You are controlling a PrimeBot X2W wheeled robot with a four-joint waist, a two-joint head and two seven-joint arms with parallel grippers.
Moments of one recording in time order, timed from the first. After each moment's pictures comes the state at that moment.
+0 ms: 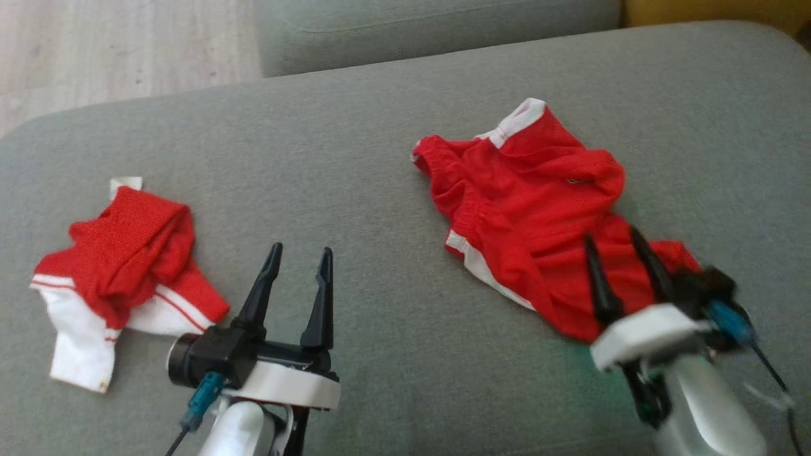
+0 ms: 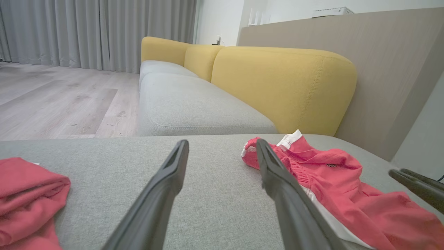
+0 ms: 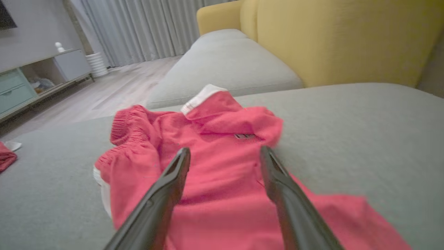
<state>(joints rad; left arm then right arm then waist) -0.14 0.05 -0.33 0.24 -0.28 -0.03 -0.25 -0.30 -0.07 0.14 0.59 0.19 0.13 -0.24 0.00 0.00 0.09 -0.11</state>
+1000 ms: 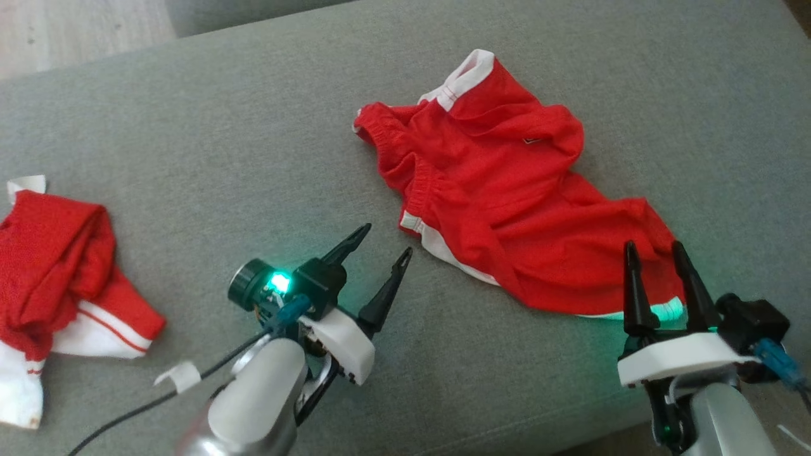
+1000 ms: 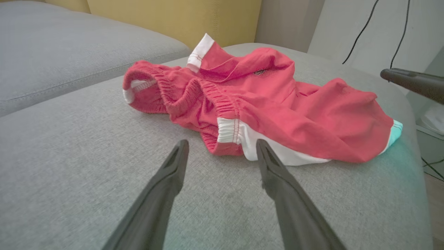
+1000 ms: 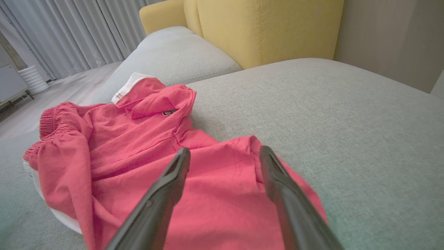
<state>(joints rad) -0.45 0.12 -0.63 0.54 -0.24 -0.13 -0.12 -0.10 -0.04 0.00 0.35 0.22 0.13 -0.25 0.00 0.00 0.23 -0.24</state>
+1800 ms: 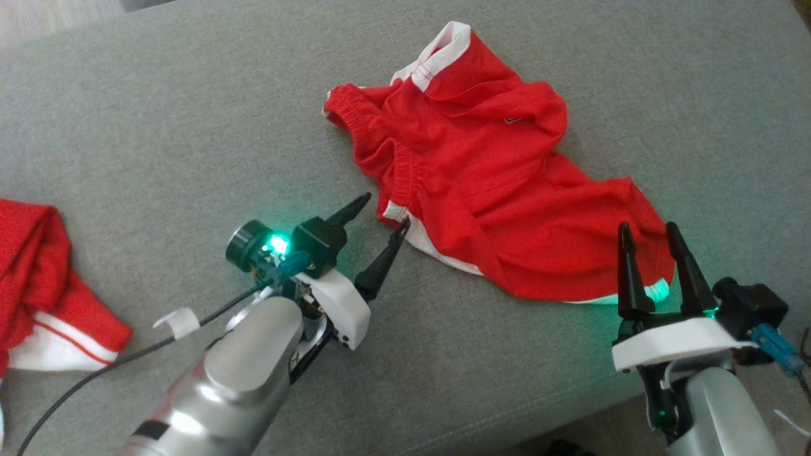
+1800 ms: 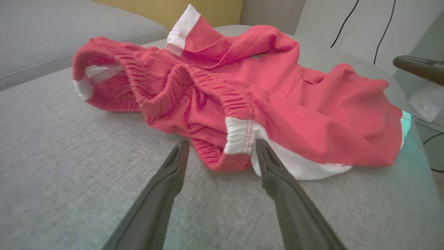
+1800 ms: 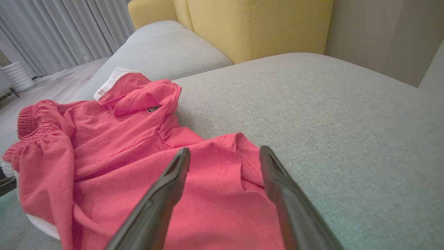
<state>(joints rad) -0.64 0.14 -0.81 0.70 -0.40 -0.13 -0.15 -0.14 -0.04 0.02 0.34 0.24 0.13 -0.25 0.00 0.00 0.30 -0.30</state>
